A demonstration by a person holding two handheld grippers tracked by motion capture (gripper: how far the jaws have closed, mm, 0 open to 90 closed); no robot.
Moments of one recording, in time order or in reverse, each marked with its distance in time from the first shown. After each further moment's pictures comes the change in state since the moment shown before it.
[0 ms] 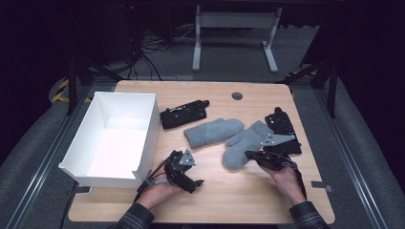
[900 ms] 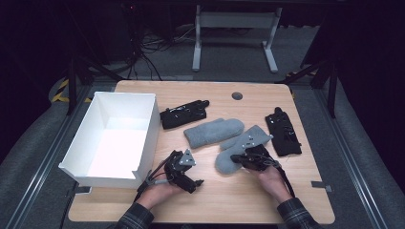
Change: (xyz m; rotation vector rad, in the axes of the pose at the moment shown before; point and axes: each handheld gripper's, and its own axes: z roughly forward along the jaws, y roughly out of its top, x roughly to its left) left arm 0.000 0.000 0.000 0.000 0.000 0.000; right arm 0.023 0.011 0.041 0.081 0.079 -0.049
